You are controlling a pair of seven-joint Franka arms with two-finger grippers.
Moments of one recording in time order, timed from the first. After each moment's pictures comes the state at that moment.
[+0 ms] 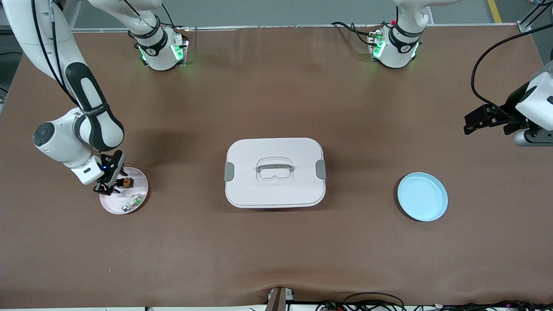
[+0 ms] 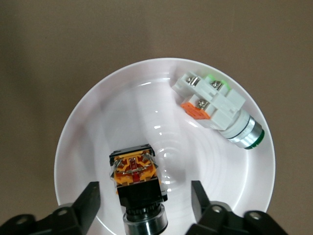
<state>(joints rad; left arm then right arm) 0.06 0.11 -0.15 -1.47 0.02 1.57 -0.06 -0.02 0.48 -0.12 -2.14 0.40 2.73 -1.91</state>
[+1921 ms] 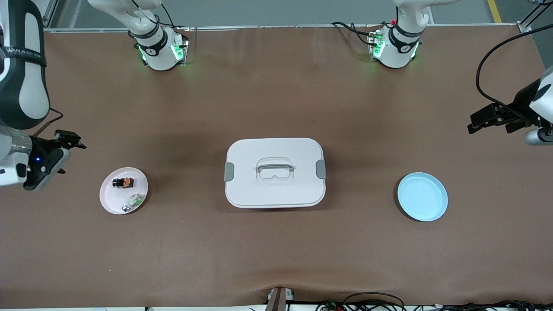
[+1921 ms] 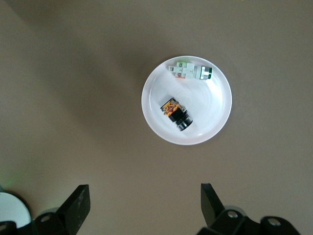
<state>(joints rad) 0.10 0.10 -0.14 -1.47 -0.03 1.56 -0.07 0.03 0.29 -0.18 -1.56 0.04 1.64 -1.00</state>
